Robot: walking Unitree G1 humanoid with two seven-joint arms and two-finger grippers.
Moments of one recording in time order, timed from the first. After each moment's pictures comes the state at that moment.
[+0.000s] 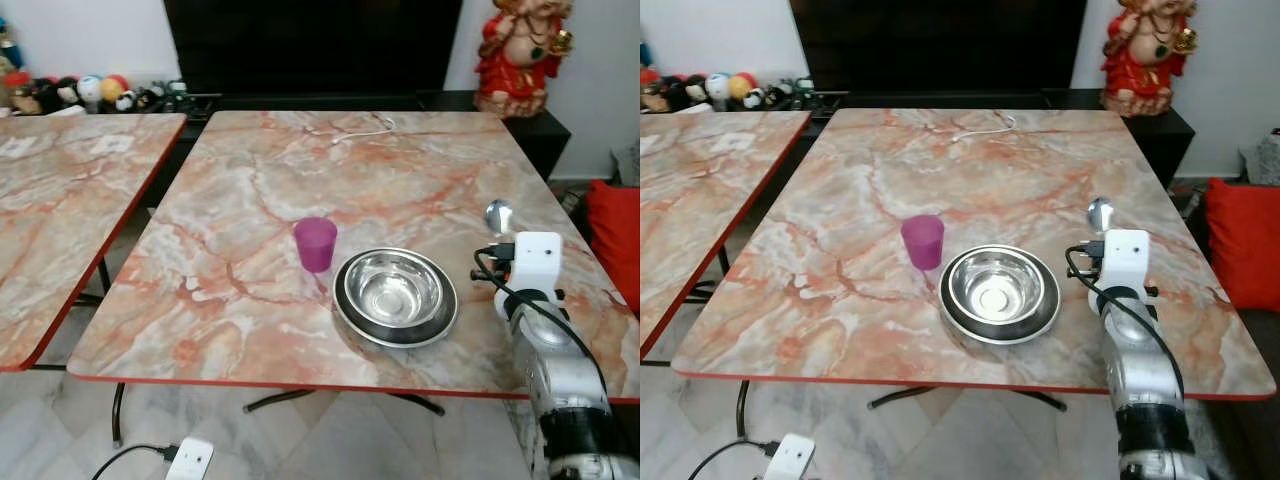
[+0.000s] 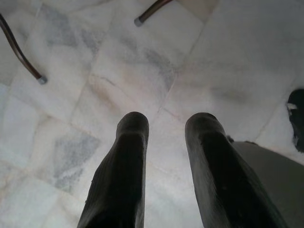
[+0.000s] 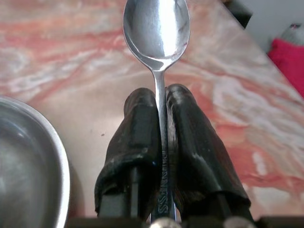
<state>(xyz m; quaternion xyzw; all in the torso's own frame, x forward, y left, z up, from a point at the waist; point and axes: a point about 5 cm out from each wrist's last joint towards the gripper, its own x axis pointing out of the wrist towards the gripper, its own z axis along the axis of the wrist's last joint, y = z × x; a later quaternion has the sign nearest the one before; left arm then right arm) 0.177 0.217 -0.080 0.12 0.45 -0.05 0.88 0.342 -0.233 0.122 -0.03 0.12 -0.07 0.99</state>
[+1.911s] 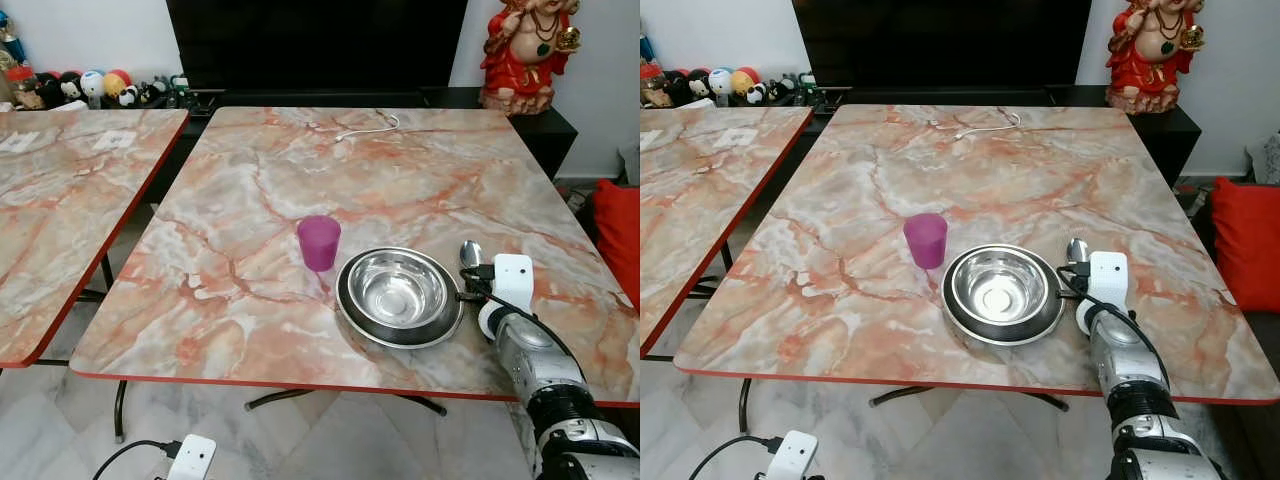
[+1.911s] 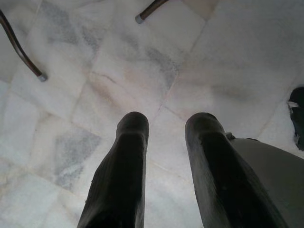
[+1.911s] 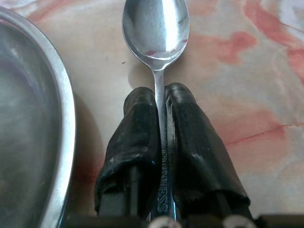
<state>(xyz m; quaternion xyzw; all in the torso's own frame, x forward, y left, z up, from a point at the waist) 0.177 0.219 -0.080 0.12 0.45 -0.05 0.88 0.341 -0.227 0.074 0.01 0.20 -0.05 0.98</state>
